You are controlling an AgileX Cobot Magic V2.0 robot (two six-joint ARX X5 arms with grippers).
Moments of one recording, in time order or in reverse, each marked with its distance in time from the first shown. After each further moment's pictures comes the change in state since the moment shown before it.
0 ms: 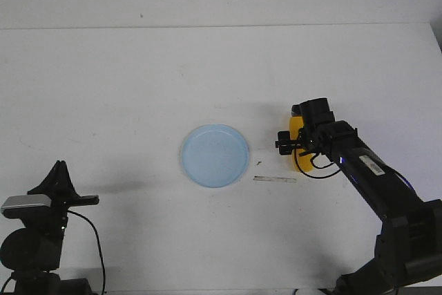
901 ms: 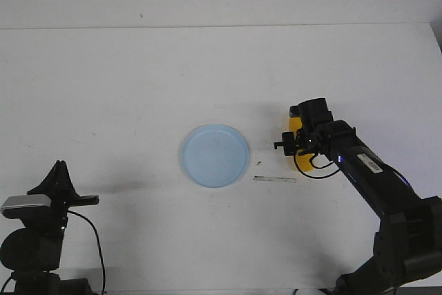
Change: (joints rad) left arm 0.000 0.000 0.000 0.000 0.000 0.000; right arm 0.001 0.010 0.008 -0.005 -0.015 -0.016
